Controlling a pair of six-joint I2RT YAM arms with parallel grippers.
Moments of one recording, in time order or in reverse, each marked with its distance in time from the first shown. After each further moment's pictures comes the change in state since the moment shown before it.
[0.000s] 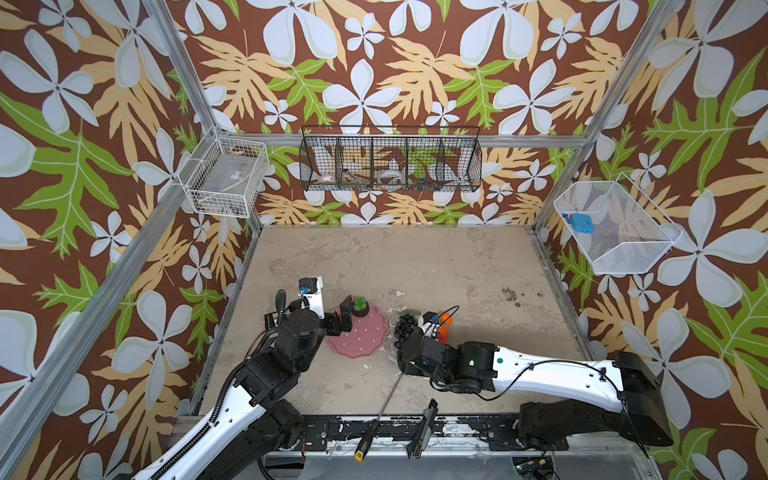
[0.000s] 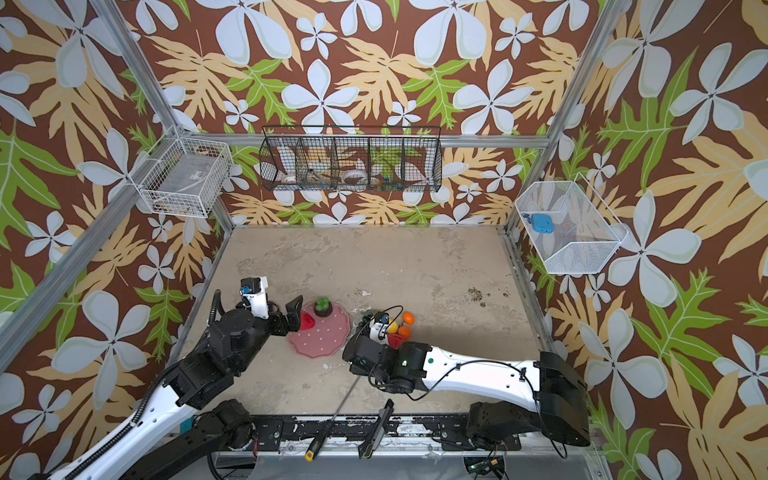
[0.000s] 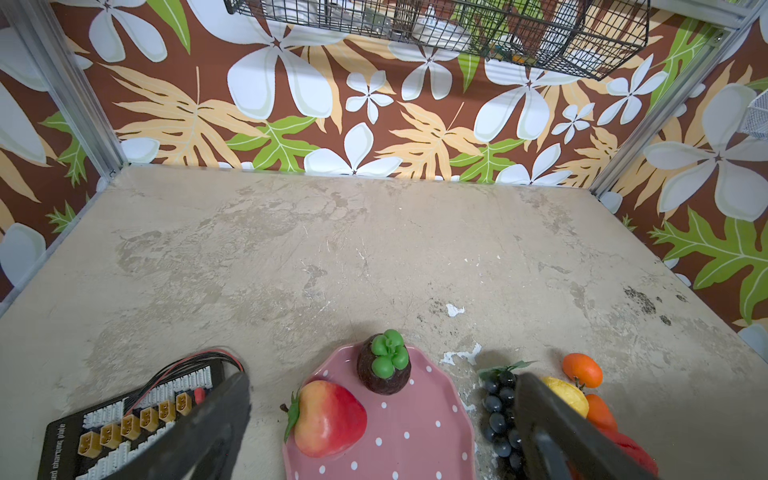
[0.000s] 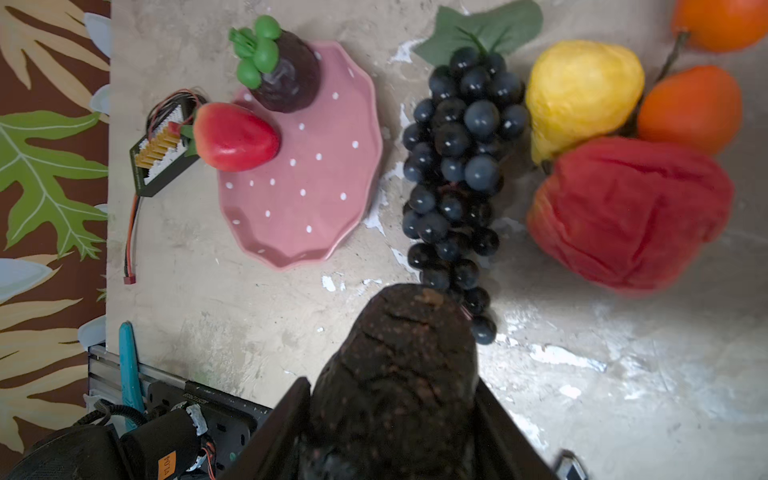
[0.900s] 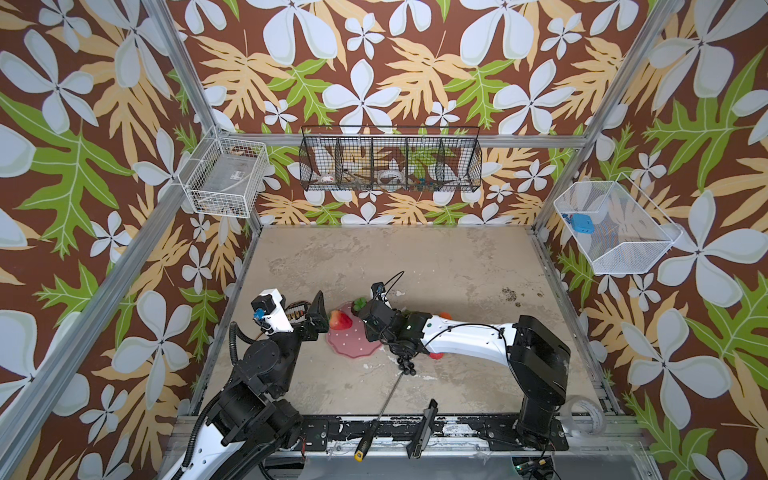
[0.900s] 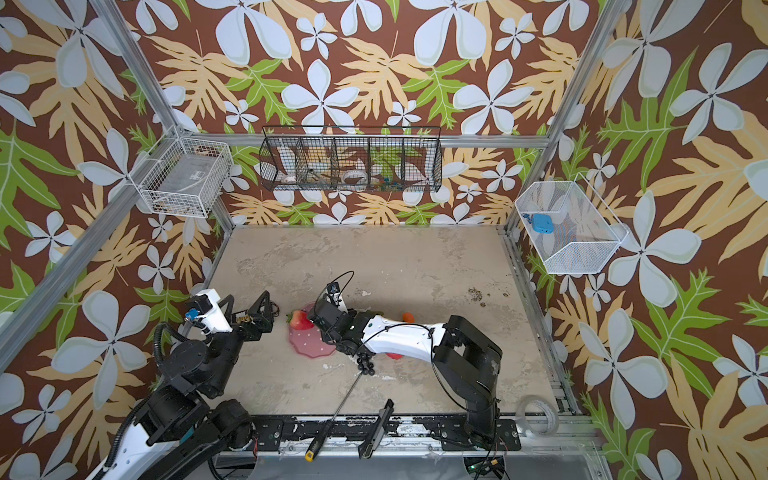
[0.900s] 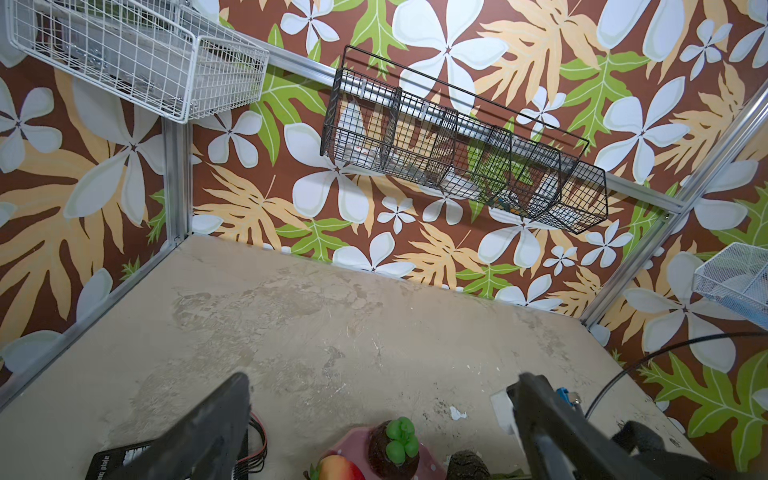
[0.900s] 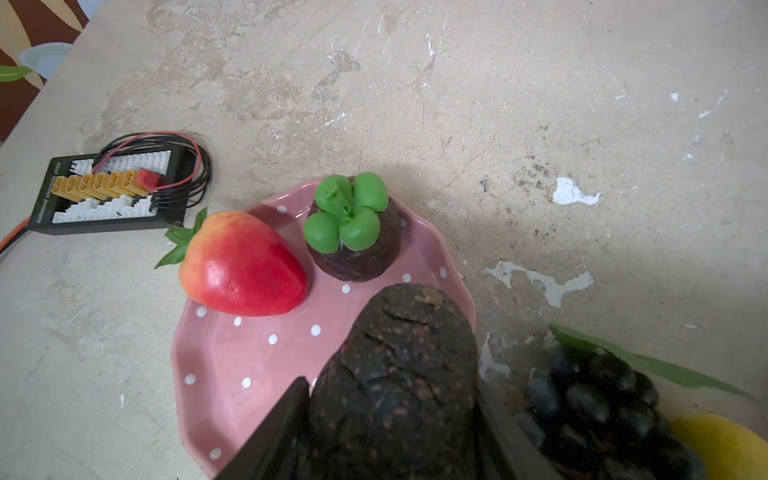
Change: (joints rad) left arm 0.000 -0.298 -0.085 0.098 -0.146 0.019; right arm -0.164 0.518 0.309 0.285 0.062 -0.519
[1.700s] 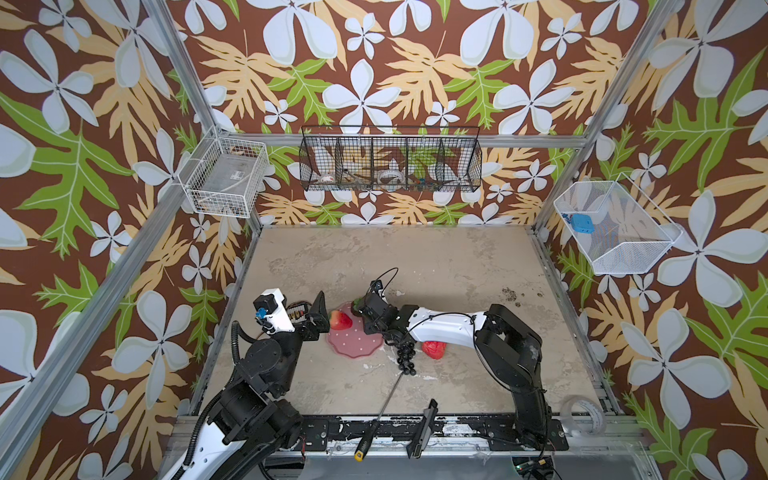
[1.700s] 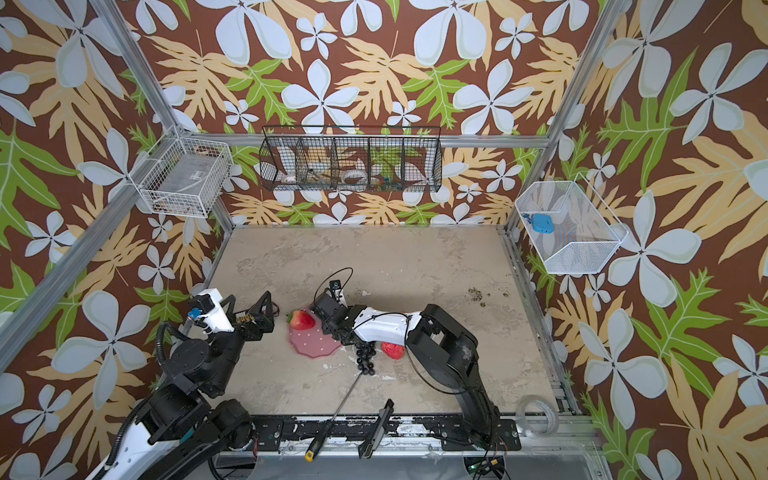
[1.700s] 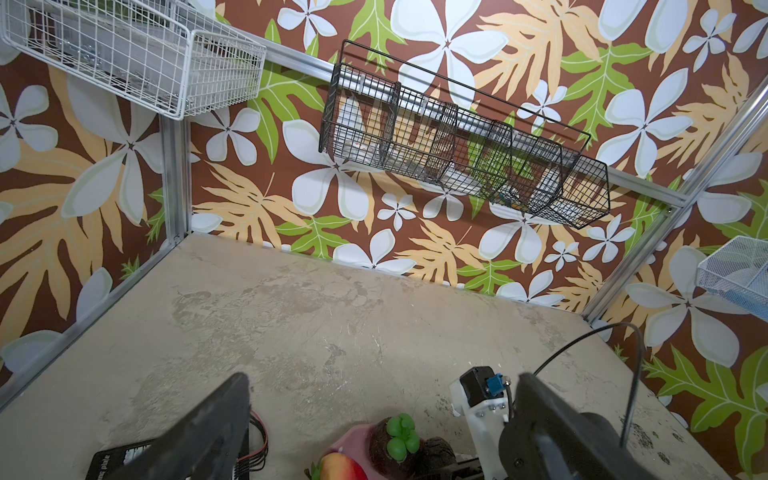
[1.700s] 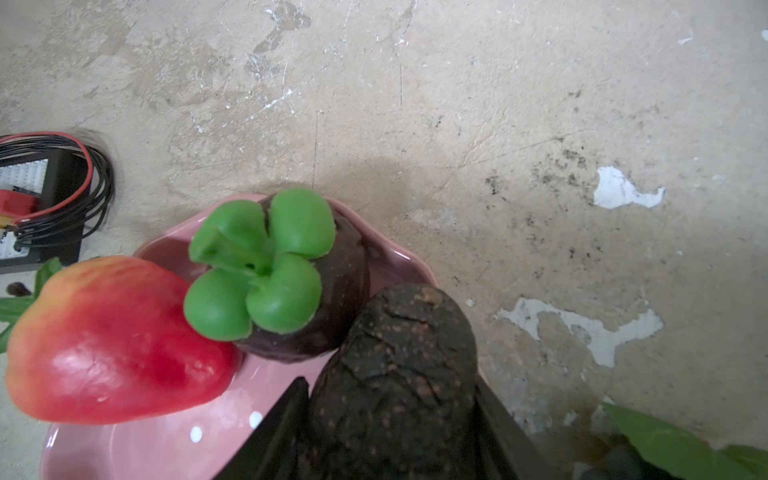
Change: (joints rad) left arm 0.000 0.008 -0.005 0.003 0.003 0.004; right arm -0.070 0.173 0.091 0.031 -0.045 0.010
